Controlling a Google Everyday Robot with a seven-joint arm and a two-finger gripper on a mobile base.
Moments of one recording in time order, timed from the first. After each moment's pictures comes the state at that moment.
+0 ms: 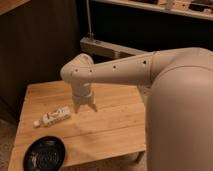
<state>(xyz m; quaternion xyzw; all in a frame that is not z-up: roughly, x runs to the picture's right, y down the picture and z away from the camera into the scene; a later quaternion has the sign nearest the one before) -0.102 0.096 0.704 -0.26 0.23 0.64 0.68</state>
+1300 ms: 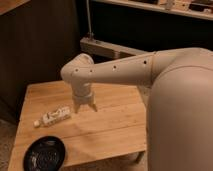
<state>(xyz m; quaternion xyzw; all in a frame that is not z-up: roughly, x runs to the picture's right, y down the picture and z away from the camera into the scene) -0.104 0.091 0.704 -0.26 0.21 0.64 0.69</state>
